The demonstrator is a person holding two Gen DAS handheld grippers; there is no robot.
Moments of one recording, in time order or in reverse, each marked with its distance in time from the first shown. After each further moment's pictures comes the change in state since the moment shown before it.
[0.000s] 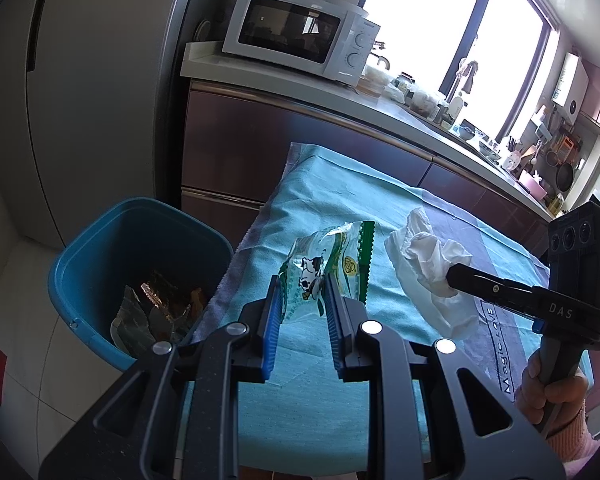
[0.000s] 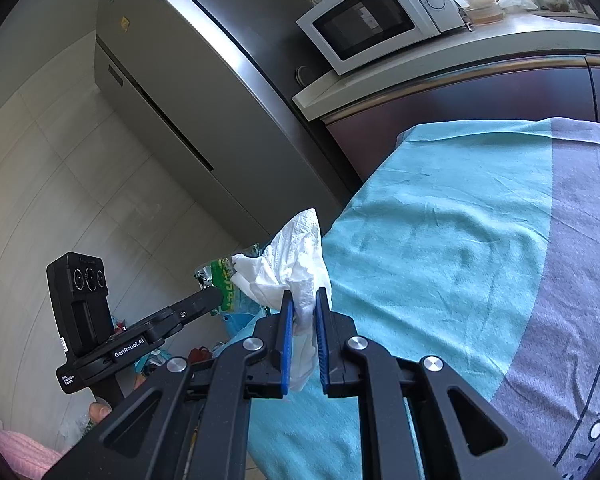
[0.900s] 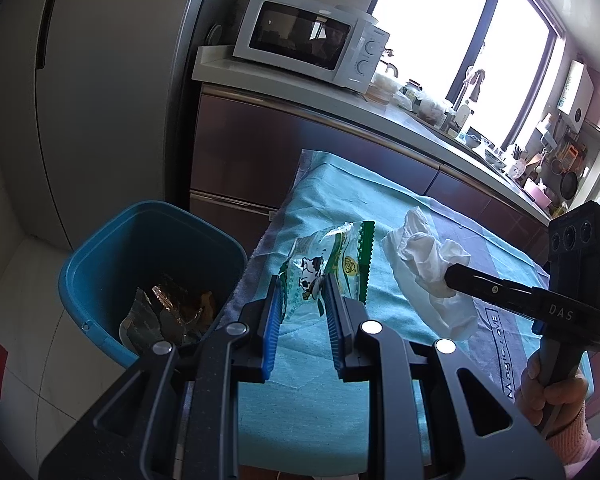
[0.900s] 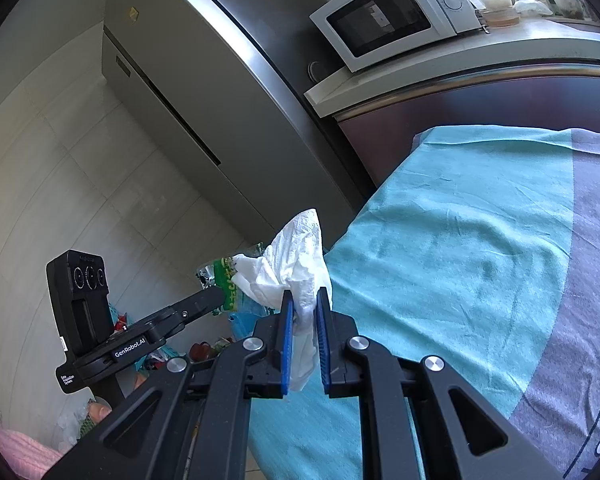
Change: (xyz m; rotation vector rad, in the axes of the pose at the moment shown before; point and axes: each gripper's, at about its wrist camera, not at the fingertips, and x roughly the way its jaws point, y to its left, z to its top) left arm -0.008 0.010 0.002 -0.021 -0.020 0.020; right arm 0.010 0.008 0.004 -0.029 0.004 0.042
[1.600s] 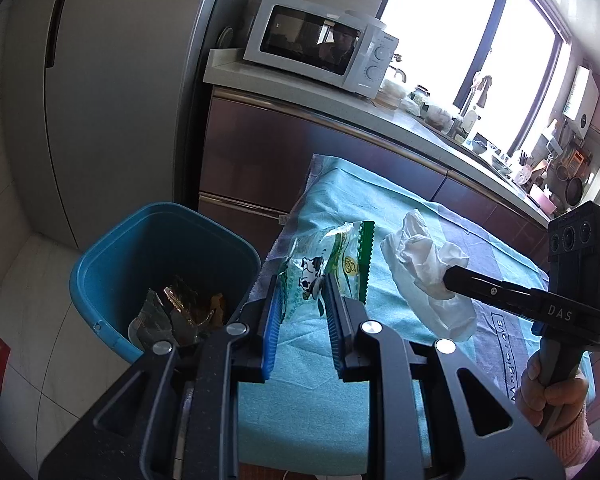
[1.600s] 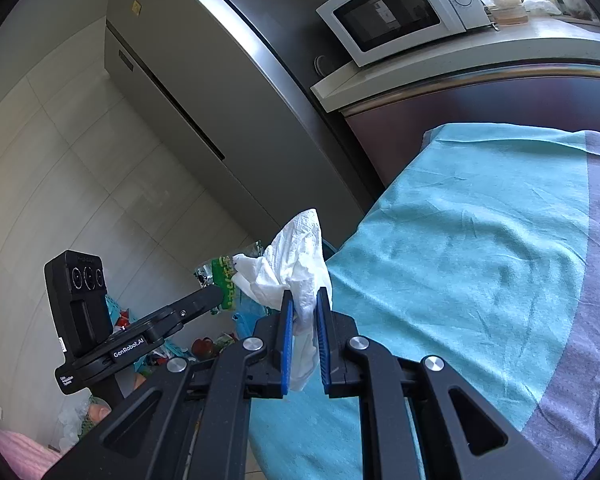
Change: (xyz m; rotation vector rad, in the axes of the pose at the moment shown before) left arm -0.007 0.006 -0.001 -0.017 -0.014 0.023; right arm 0.011 0.004 0.004 -0.013 0.021 0.016
